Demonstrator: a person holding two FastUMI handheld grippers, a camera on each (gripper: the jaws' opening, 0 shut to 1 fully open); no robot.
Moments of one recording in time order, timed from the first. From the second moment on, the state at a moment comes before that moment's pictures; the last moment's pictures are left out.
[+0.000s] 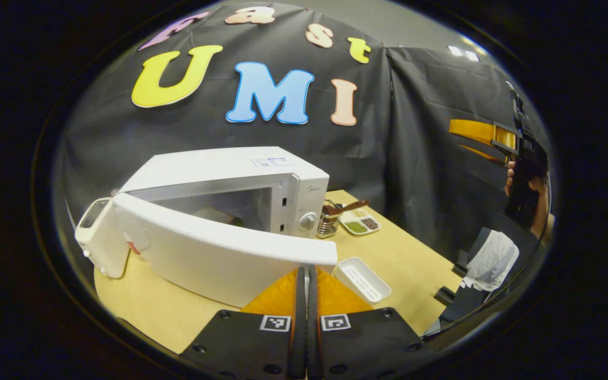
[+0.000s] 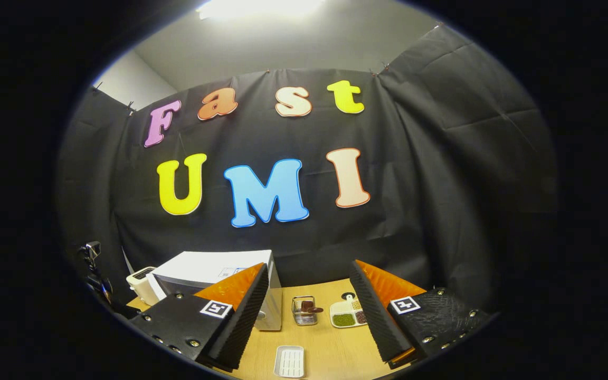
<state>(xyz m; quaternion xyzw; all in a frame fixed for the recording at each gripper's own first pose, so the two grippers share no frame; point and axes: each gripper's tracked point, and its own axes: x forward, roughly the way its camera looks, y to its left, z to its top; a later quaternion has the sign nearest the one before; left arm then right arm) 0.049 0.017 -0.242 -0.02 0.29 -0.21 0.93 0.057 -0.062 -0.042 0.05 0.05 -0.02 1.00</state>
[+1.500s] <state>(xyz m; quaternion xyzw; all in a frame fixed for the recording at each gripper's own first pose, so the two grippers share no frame) 0.198 -0.028 -0.257 -0.05 0.28 -0.15 0.95 0.066 -0.118 -0.061 0.05 0.07 -0.06 0.99</state>
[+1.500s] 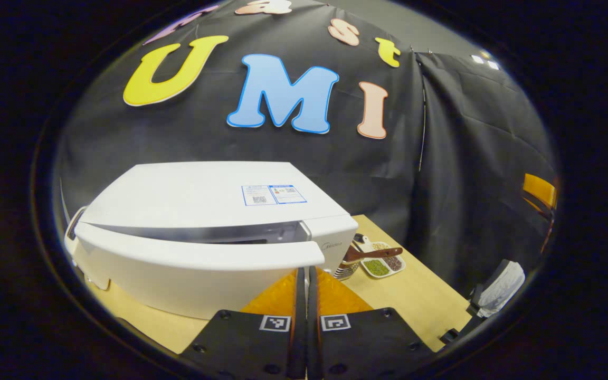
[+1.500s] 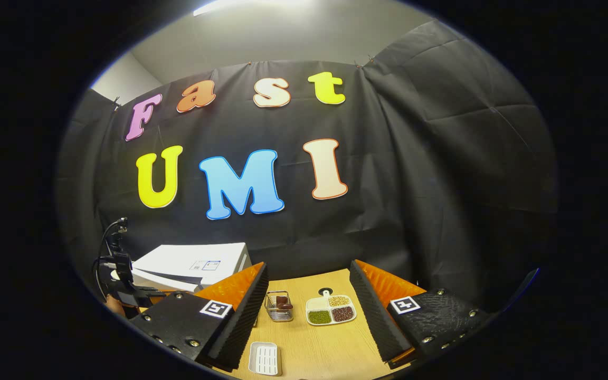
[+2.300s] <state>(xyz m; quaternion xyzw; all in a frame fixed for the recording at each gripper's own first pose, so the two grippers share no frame) 0.221 -0.020 -0.263 -0.05 0.28 -0.09 0.96 0.069 -0.161 -0.080 0.07 0.09 -0.06 0.99</state>
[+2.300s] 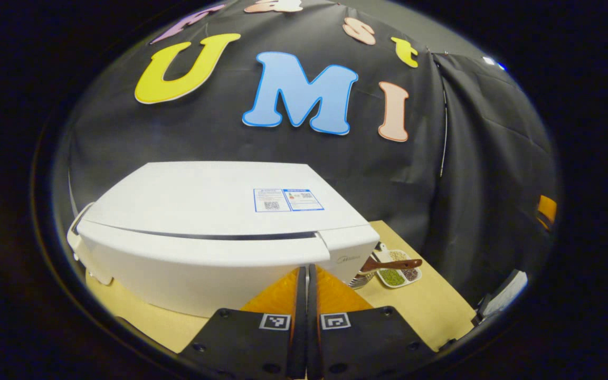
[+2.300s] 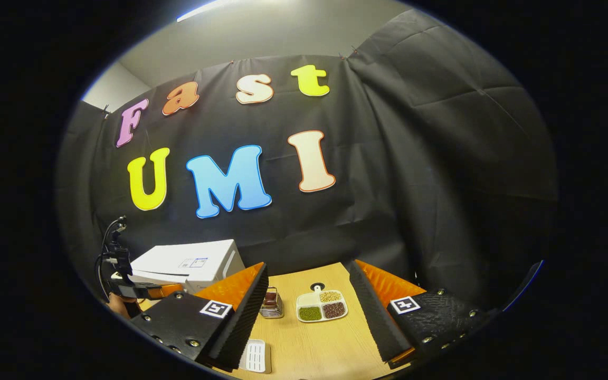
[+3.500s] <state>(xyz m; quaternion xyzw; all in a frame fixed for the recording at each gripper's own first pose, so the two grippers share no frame) 0.191 0.022 -0.135 -0.02 0.15 -0.02 0.99 0.067 -0.105 -0.027 0.04 0.05 0.03 1.00</state>
